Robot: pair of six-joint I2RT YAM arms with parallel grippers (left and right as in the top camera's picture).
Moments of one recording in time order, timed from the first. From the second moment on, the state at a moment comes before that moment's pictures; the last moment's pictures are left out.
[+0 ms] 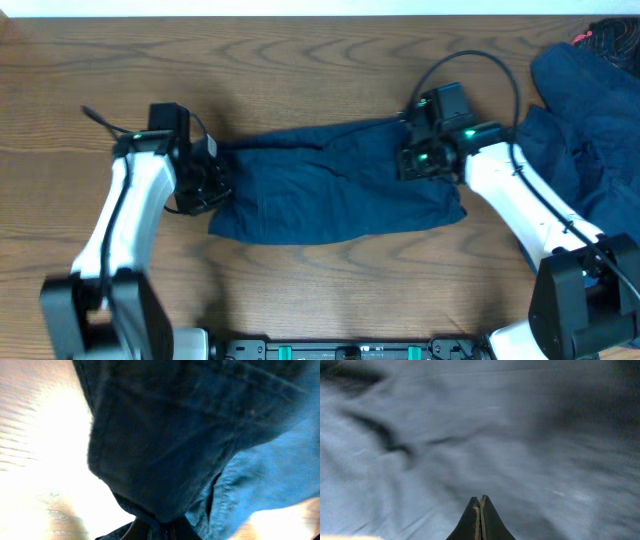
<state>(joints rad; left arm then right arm) 0.06 1.56 1.11 -1.03 0.33 -0.27 0.32 1.68 1.17 -0.67 -0.27 0.18</state>
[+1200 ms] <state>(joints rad) 0.06 1.37 1.22 -0.98 0.44 -0.43 0.89 2.05 1.17 -0.03 -0.38 0.38</state>
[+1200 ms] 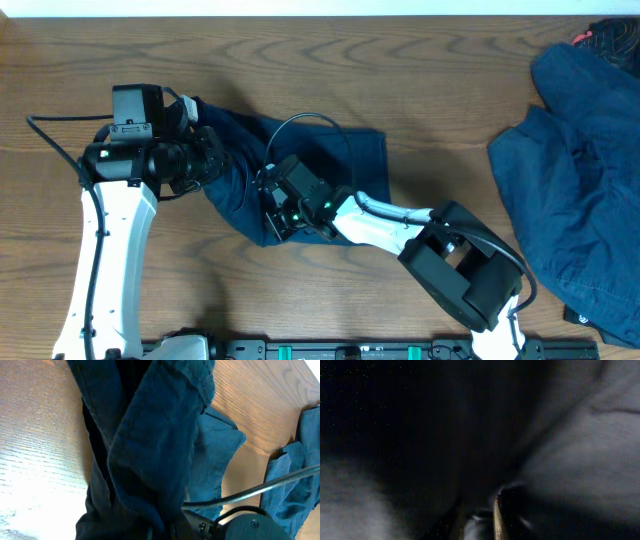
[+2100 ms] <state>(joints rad) 0.05 1.37 1.22 -0.86 0.44 -0.46 0.39 1.88 1.17 -0.69 -0.06 0.30</state>
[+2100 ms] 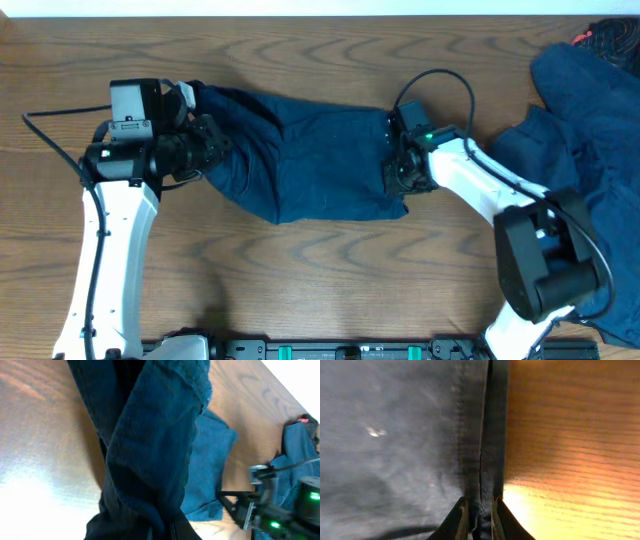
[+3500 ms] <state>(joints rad) -0.47 1.69 1.22 -0.55 0.49 -0.67 0.54 1.93 1.18 -0.68 -0.02 0.31</state>
